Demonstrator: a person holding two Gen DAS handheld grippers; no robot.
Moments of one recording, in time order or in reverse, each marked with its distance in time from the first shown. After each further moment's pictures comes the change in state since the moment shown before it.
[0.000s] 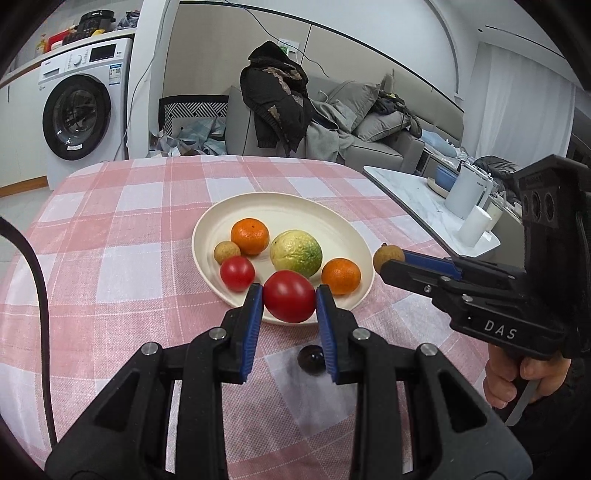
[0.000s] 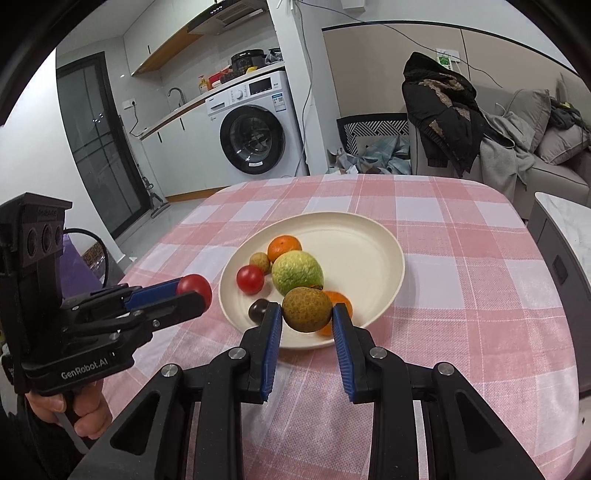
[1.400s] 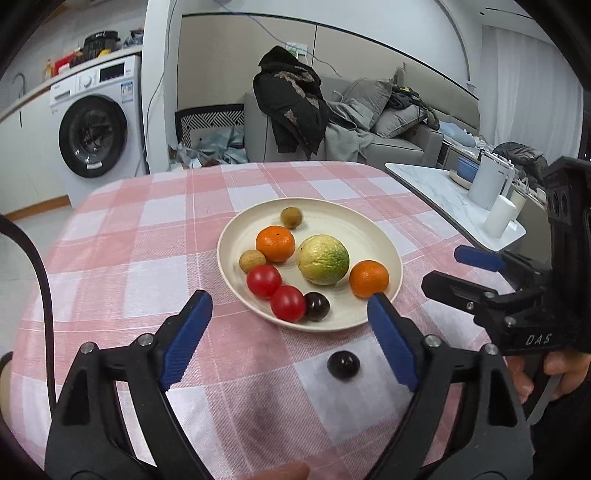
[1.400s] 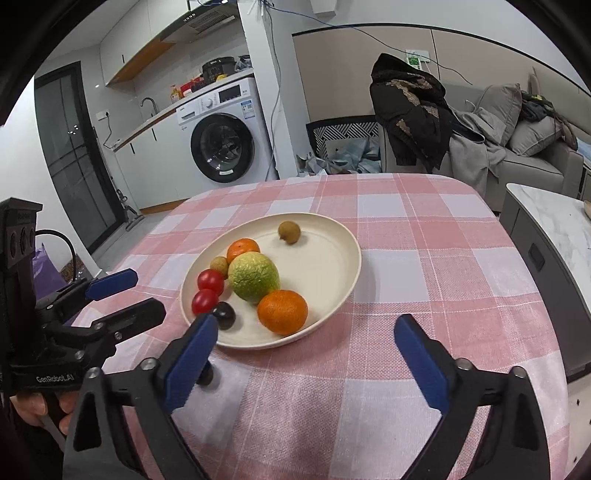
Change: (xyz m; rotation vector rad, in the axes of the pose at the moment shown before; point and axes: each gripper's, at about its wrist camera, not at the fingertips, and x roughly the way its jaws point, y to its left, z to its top) left arm 0.004 -0.002 0.000 0.071 -0.019 0.124; right arm -0.005 -0.021 -0.010 0.046 -0.029 -0.096
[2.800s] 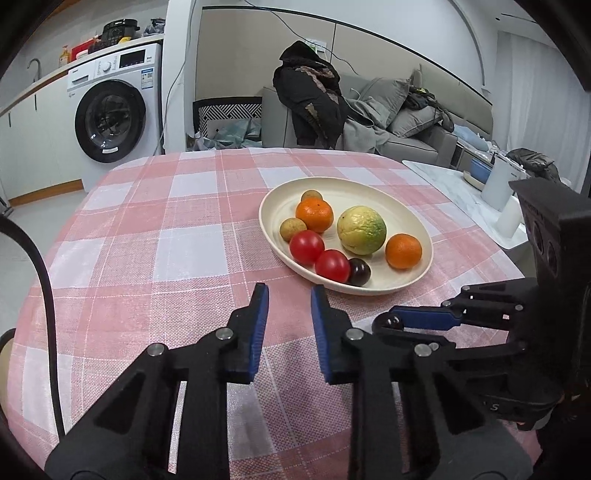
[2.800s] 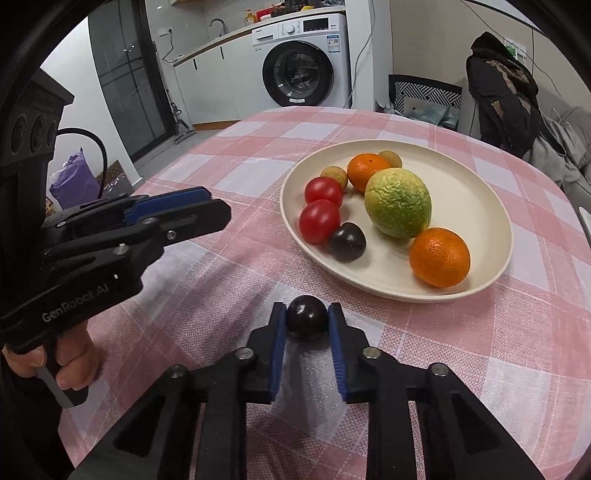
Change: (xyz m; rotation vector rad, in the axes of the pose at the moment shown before) left arm -0.007 0.036 -0.032 -0.052 0.016 0.036; right arm 0.056 0.088 -0.034 -0.250 0.250 0.149
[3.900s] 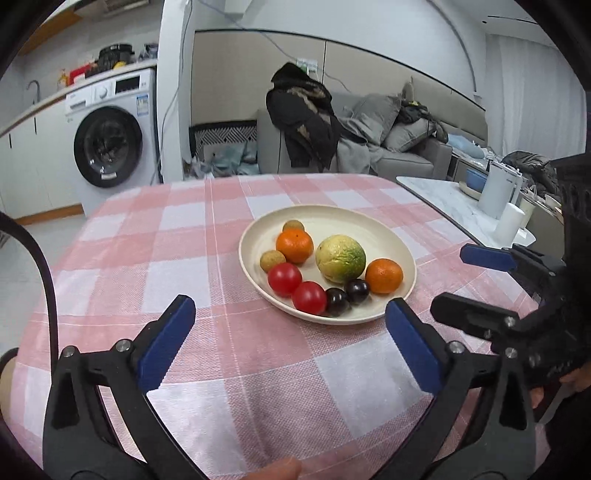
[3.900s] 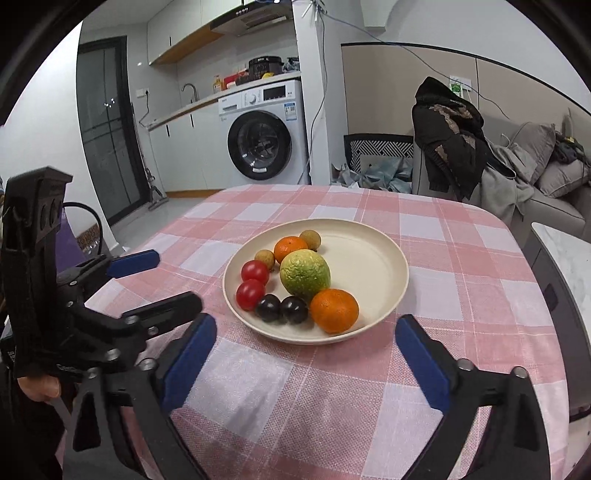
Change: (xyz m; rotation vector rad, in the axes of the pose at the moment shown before) left arm -0.005 -0.030 0.014 0.045 -0.104 0.012; right arm -0.065 -0.044 -0.001 0.085 -0.285 -0.109
